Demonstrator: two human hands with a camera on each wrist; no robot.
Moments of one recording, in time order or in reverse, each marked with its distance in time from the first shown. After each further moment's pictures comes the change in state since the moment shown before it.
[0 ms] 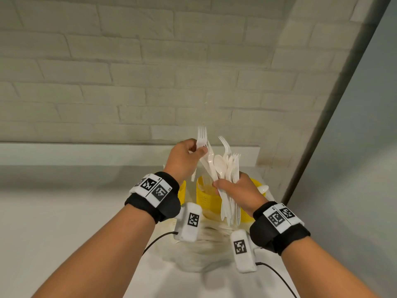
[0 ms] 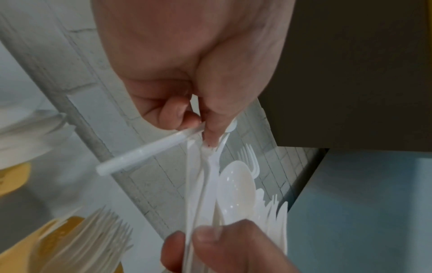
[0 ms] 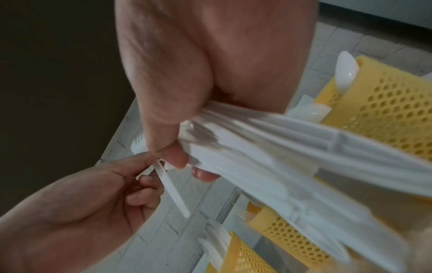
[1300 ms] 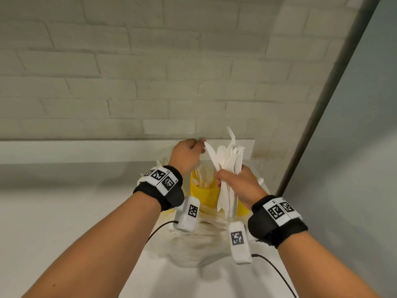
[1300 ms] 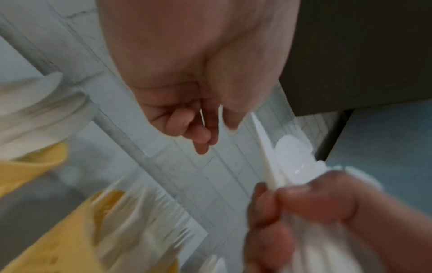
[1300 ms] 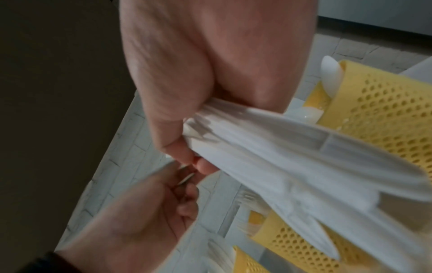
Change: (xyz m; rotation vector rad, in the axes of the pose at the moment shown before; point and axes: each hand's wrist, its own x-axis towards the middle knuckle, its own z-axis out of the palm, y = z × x) left_hand 0.012 -0.009 0.023 0.082 -0.073 -0.083; right_hand 0.005 0.007 -0.008 0.127 0.057 0.016
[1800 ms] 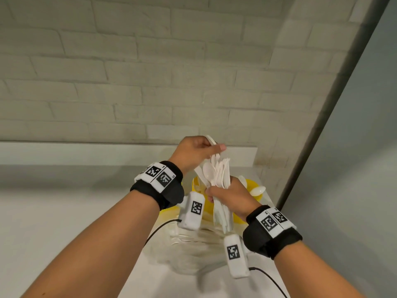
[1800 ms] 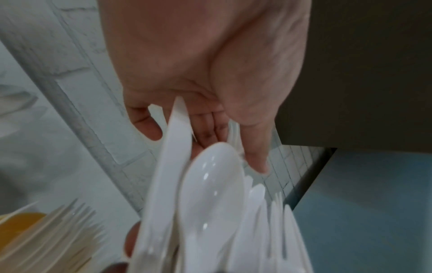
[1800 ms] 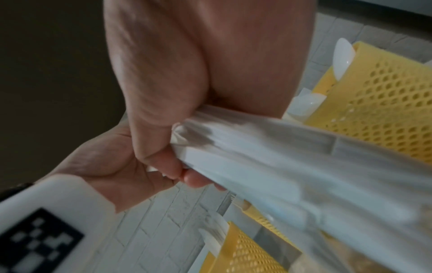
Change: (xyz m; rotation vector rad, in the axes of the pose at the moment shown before) left_hand -0.002 0.028 -0.011 -0.213 -0.156 0.038; right_hand -0.009 -0.001 0.015 -0.134 -0.199 -0.068
